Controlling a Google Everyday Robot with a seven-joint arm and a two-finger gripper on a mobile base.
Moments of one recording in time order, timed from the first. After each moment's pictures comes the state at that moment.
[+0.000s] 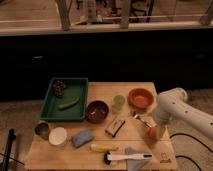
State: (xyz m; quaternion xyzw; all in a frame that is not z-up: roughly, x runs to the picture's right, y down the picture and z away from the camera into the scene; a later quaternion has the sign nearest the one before) arm 0.288 0.221 0.793 -0.34 -0.05 -0.05 0.94
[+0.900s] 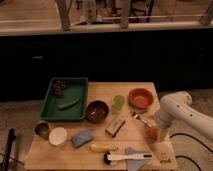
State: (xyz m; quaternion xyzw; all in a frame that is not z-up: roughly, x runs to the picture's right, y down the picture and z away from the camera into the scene) arm 0.292 0.236 0.792 -0.34 -0.07 -0.05 0.94
